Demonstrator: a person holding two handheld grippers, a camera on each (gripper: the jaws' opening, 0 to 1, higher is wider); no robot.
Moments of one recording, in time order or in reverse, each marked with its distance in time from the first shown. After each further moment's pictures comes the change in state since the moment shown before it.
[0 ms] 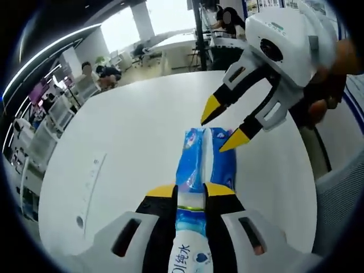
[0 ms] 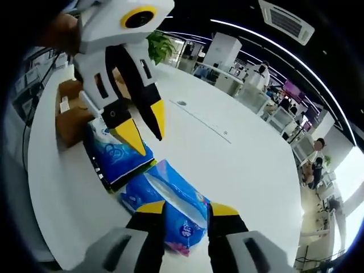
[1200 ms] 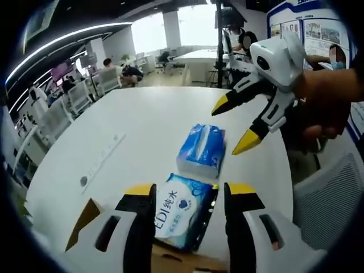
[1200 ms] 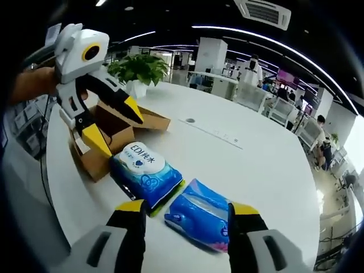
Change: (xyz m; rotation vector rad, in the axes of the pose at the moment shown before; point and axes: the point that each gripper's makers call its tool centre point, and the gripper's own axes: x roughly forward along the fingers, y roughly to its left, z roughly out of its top) left arm -0.094 0.001 -0.043 -0.218 -0.127 0.101; right arm -0.031 0.045 0.035 0.182 -0.080 0.075
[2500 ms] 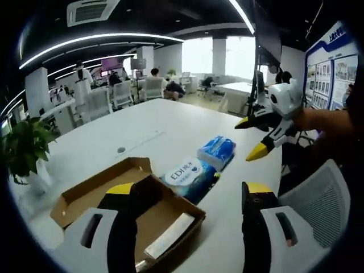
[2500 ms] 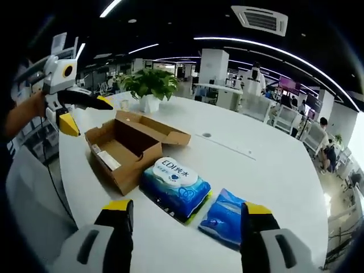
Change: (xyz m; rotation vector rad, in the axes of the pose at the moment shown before) left arm -0.151 -0.014 -0.052 -0.252 -0.201 0.234; right arm -0.027 0.068 0.019 0.008 -0.089 0.048
